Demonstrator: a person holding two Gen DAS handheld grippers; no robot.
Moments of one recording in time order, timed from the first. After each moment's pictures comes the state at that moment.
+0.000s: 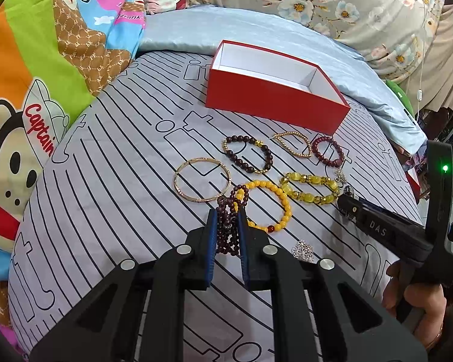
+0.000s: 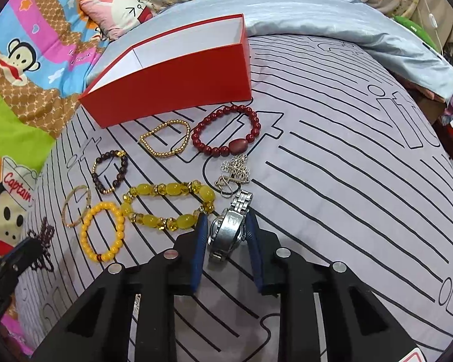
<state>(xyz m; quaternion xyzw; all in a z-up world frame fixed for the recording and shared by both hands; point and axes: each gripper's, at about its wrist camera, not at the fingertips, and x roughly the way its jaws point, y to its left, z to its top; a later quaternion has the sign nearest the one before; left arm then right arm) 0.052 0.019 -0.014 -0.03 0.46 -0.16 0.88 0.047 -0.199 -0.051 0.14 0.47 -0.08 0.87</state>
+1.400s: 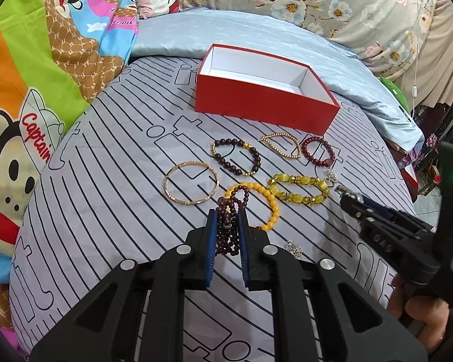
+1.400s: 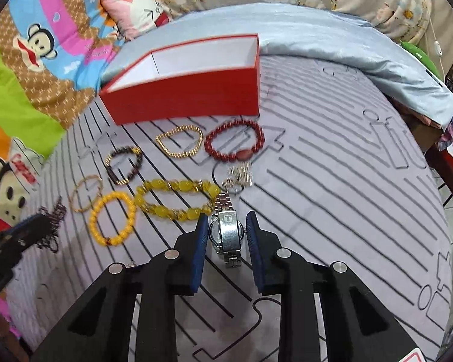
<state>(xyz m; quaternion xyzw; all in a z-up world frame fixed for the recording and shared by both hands) 0.048 0.008 -0.004 -0.02 0.45 -0.16 0.88 0.030 -0.194 -0.027 0.10 0.44 -0.06 0.89</state>
